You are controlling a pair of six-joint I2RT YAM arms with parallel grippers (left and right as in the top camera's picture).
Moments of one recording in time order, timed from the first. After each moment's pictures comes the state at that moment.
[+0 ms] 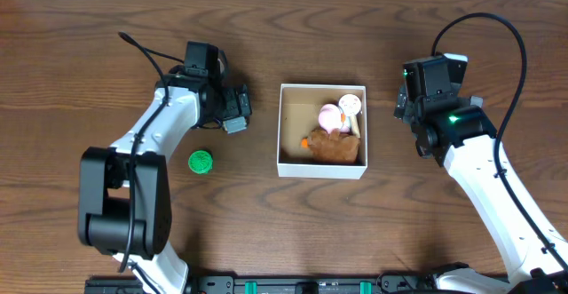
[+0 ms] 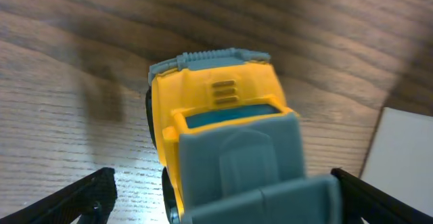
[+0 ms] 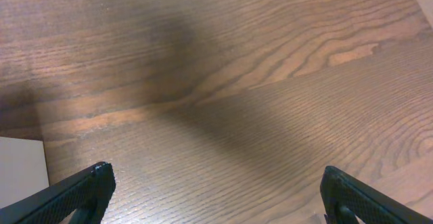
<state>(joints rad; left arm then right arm) -0.15 1.85 1.20 -0.60 0.15 -0.36 0.25 1.40 1.08 -0.70 0.55 0.39</state>
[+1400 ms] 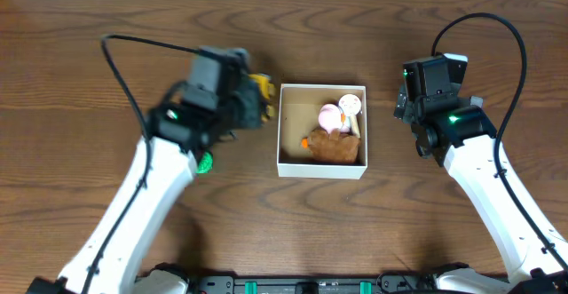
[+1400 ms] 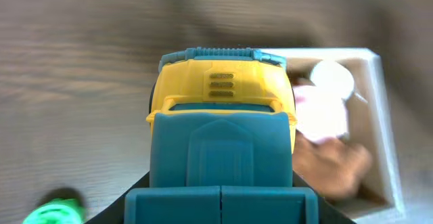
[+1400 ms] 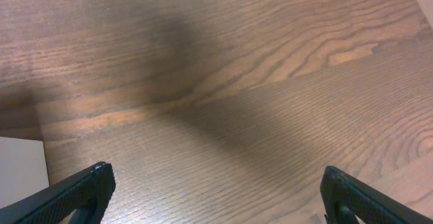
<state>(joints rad) -0.43 1.37 1.21 -0.76 0.09 -0.35 0.25 1.40 1.08 -0.70 0.55 0.39</state>
